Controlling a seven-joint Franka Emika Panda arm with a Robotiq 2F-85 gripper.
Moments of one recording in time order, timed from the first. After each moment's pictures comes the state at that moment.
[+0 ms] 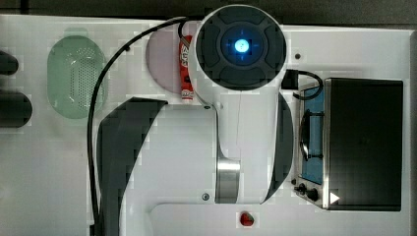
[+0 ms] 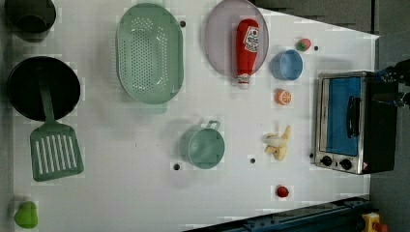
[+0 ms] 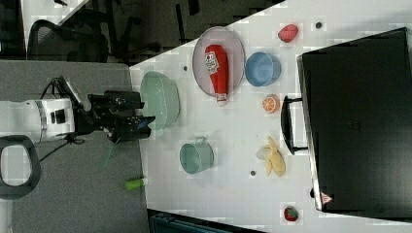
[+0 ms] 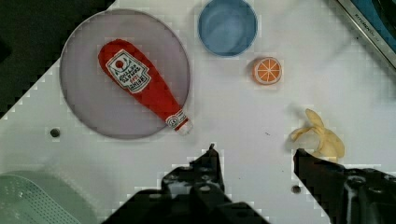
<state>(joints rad) -0.02 -0.01 0.02 -1.77 0.00 0.17 -0.02</state>
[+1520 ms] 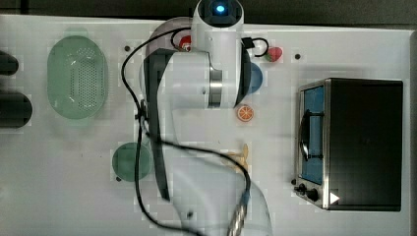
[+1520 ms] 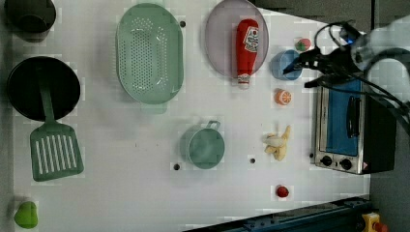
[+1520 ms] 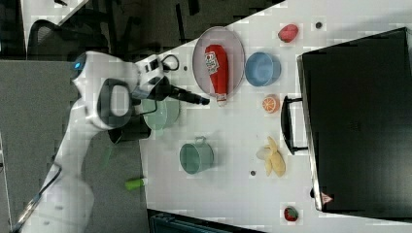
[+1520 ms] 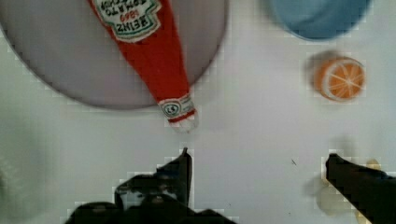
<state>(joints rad) -0.09 0.47 0.12 -1.67 0.00 0.36 -0.37</state>
